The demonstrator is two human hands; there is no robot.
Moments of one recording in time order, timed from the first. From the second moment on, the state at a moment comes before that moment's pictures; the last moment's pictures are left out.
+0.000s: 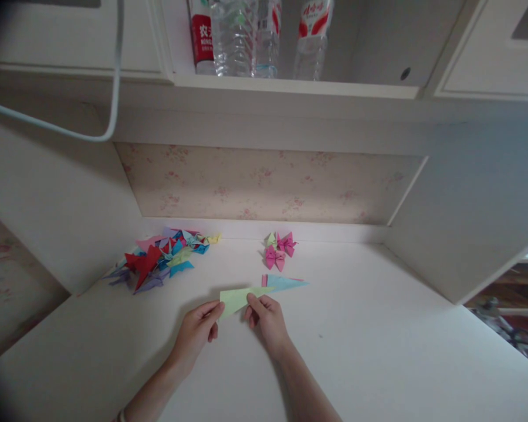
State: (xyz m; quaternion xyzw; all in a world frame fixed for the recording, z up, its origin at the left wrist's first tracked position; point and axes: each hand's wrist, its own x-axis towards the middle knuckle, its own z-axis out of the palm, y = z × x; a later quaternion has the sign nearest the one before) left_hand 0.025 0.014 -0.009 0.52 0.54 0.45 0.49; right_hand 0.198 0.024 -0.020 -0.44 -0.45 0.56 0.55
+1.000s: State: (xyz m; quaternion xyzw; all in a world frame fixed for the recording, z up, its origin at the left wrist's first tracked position) left_hand 0.022 0.017 -0.013 0.50 0.56 0.46 0.48; right_hand 0.200 0.031 -0.025 -0.43 -0.37 0.56 0.61
